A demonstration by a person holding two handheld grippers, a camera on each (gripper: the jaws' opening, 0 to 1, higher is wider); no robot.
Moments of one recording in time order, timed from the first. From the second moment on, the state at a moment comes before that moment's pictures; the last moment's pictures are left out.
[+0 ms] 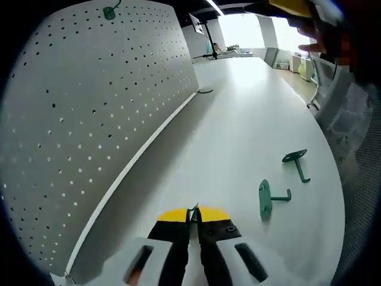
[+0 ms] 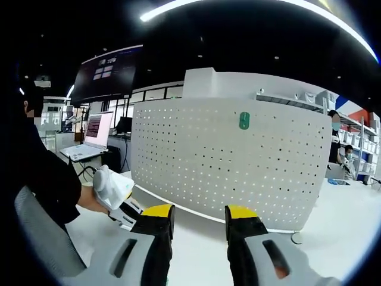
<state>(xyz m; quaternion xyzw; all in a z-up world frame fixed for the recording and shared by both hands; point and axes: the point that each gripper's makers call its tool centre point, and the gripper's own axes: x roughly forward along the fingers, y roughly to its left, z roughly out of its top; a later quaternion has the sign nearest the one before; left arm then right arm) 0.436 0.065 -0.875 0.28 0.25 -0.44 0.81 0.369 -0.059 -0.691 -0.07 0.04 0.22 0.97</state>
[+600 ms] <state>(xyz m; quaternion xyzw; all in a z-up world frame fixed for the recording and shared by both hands) 0.438 0.065 -0.876 0.28 0.26 -0.43 0.81 0.368 -0.057 -0.690 -0.07 0.04 0.22 0.97</state>
